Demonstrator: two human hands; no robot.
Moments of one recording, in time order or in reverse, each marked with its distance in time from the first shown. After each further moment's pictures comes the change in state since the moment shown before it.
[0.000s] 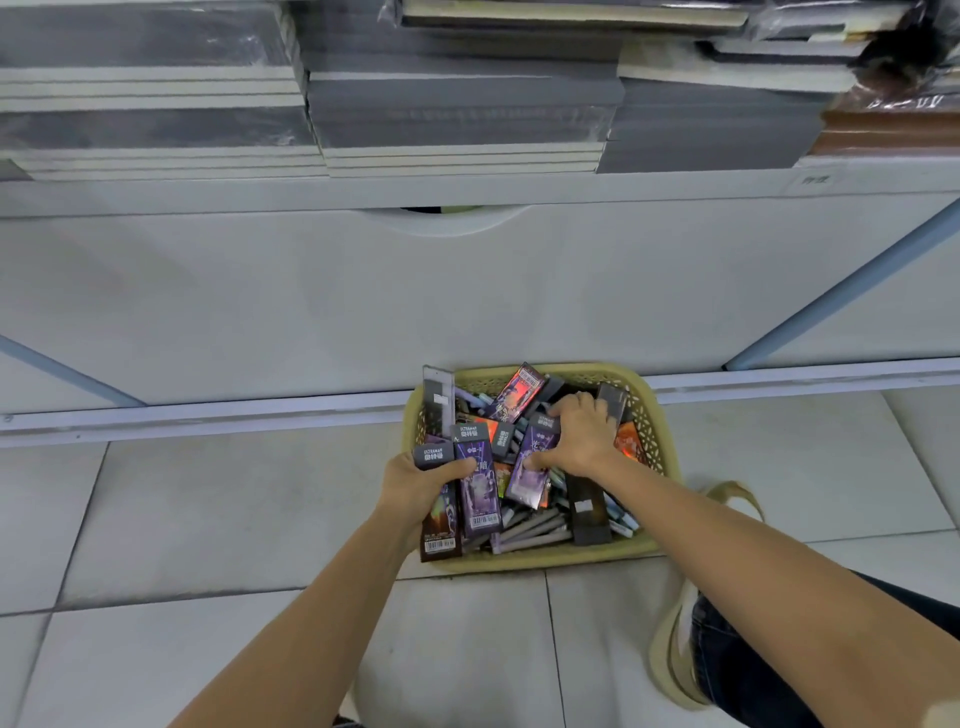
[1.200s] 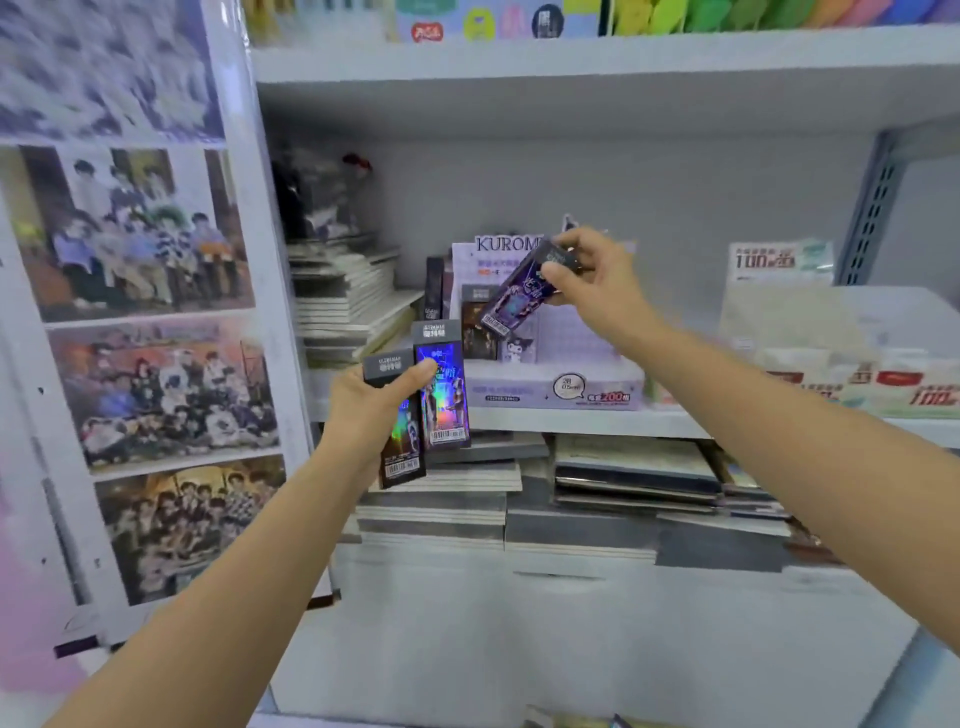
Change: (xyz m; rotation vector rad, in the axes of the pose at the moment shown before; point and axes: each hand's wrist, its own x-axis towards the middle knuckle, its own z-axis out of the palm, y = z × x) left_hand -0.234 0.375 -0.103 -0.168 0.048 1.059; right_hand -0.173 -0.281 -0.463 0.797 0.734 -1.088
